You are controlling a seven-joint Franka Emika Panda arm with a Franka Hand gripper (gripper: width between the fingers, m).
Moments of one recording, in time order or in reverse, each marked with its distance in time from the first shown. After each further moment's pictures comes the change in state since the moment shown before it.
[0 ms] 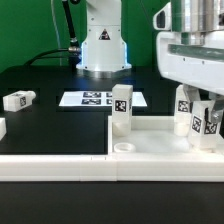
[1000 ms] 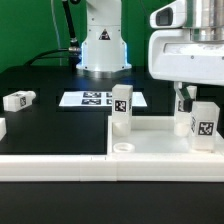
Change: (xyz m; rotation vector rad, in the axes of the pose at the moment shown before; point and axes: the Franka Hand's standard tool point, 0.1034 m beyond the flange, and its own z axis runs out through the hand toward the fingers) arm -0.011 0.001 -0.003 -0.011 0.058 -0.708
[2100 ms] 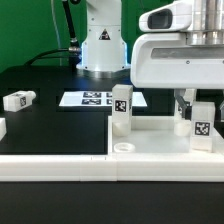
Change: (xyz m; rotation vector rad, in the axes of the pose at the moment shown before) arm 0.014 0.007 0.005 -0.016 0.029 -0.381
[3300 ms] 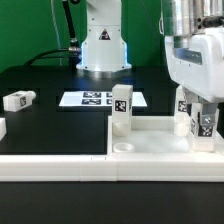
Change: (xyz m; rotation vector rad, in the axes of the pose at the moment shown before) arm -0.006 0.003 0.002 0.049 -0.057 1.102
